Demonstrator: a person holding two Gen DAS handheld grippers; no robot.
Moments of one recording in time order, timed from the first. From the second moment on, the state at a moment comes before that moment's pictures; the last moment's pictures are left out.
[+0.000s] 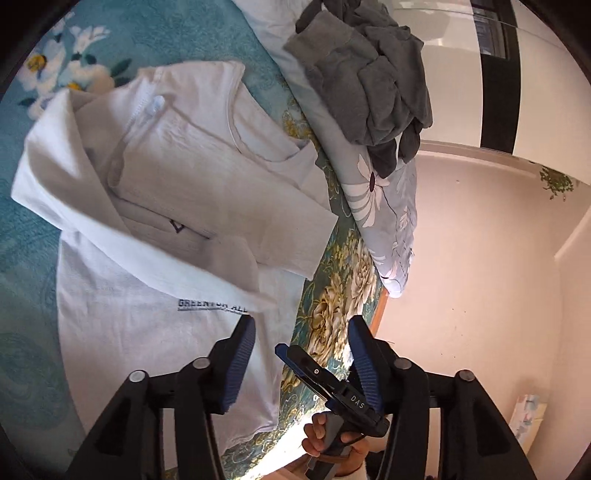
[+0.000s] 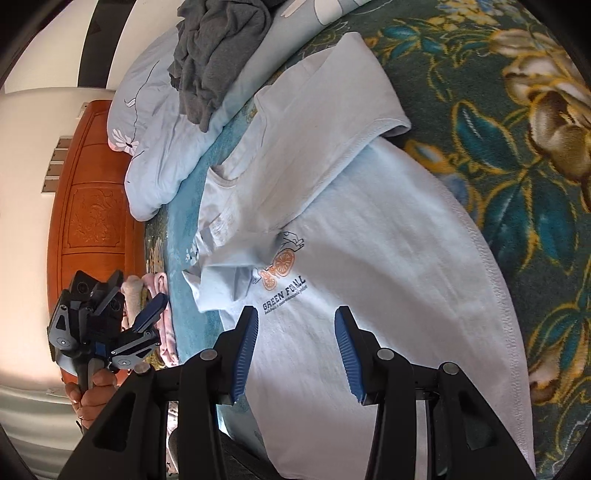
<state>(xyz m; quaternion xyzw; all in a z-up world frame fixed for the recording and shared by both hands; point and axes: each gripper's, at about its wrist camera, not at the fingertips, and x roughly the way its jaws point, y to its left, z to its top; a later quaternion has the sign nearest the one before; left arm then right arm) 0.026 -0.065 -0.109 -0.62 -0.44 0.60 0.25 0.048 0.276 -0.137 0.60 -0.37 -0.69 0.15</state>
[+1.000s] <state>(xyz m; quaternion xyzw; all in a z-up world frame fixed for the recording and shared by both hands) 0.146 -0.213 -0.203 -0.49 -0.63 0.59 0.11 0.003 0.148 -0.072 0.57 -0.01 -0.78 0.27</state>
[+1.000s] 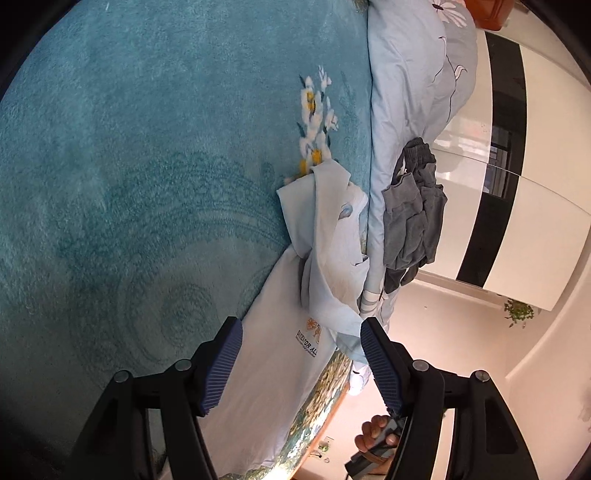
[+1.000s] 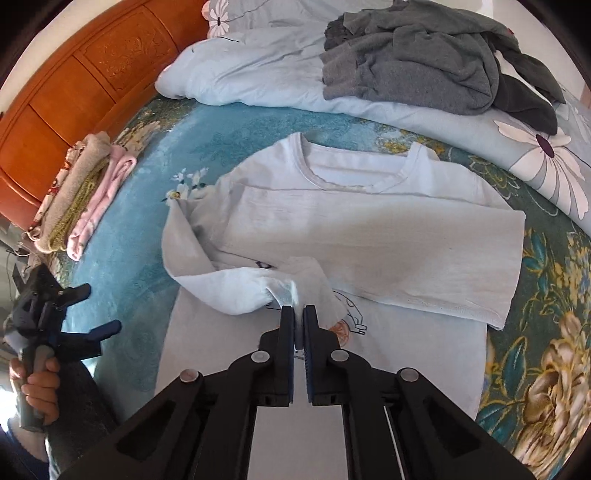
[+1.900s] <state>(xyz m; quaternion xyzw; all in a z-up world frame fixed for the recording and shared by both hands) 0.140 -0.206 -0.186 -0.48 -0.59 0.64 0.11 -0.027 0.251 -0.150 0.65 -0.25 -0.71 0.11</state>
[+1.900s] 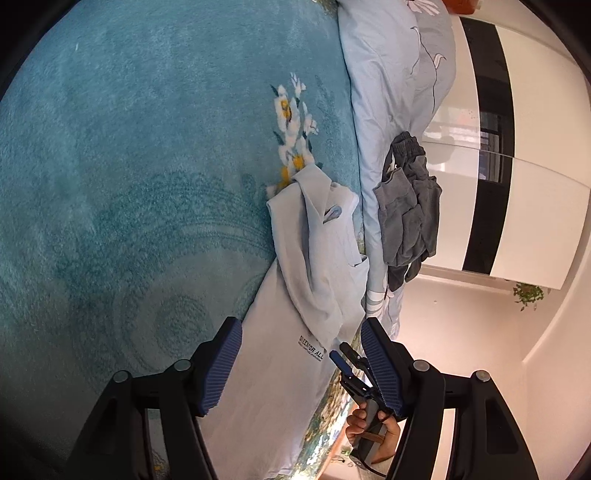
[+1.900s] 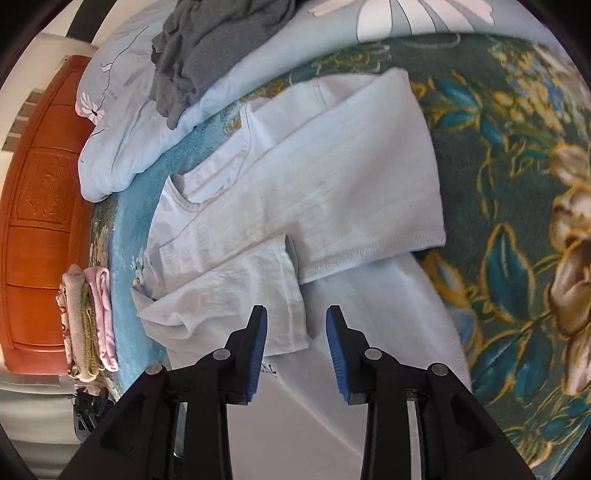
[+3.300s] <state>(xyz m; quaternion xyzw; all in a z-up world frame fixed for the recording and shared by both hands) 0.139 -0.234 -0.195 -0.43 -0.62 0.64 0.10 -0.025 -0.236 0.033 0.57 -0.11 -0.65 0.49</state>
